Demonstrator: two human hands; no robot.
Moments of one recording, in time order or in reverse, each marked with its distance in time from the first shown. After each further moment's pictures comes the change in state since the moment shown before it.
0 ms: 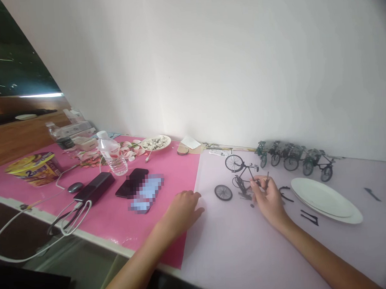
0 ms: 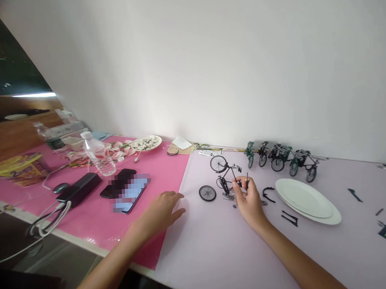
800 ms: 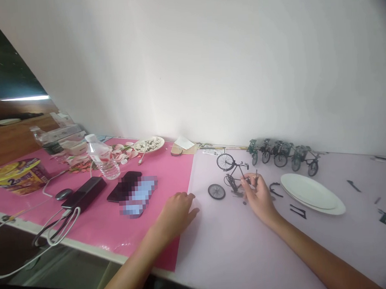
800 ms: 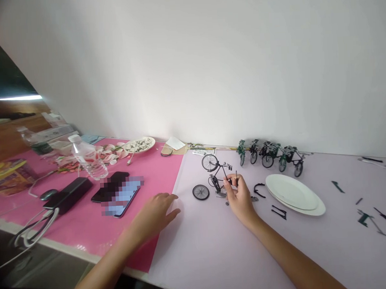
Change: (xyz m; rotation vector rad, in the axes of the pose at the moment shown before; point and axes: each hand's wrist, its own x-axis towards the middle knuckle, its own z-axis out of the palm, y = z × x) left_hand -0.001 0.001 0.004 0.046 0.000 -0.009; right_hand -0.002 -0.002 0.002 -0.028 -0.022 -0.003
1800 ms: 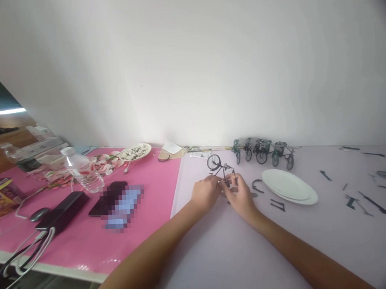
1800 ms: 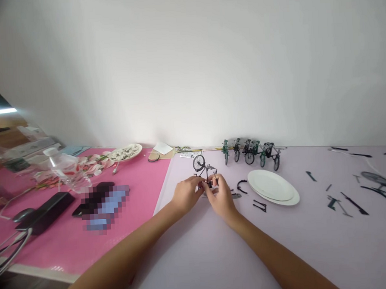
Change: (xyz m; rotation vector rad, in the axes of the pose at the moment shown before) left_hand 0.122 0.087 0.050 -0.244 0.292 0.251; right_hand -0.003 -0.004 0.005 -0.110 0.041 -0.129
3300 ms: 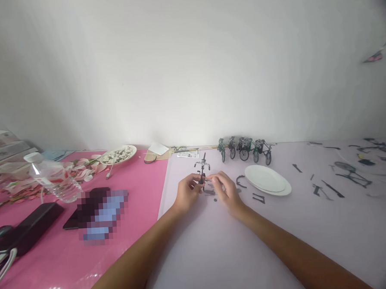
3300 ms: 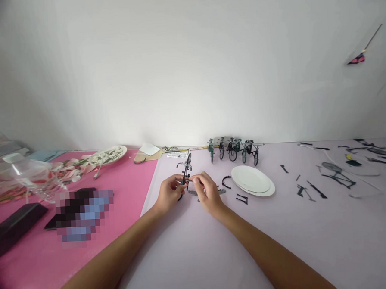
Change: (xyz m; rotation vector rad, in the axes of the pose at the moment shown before) left_hand -0.006 -0.022 0.016 -0.887 0.135 -0.168; right_hand 0.002 -0.015 -0.015 -0.075 -0.112 -0.097
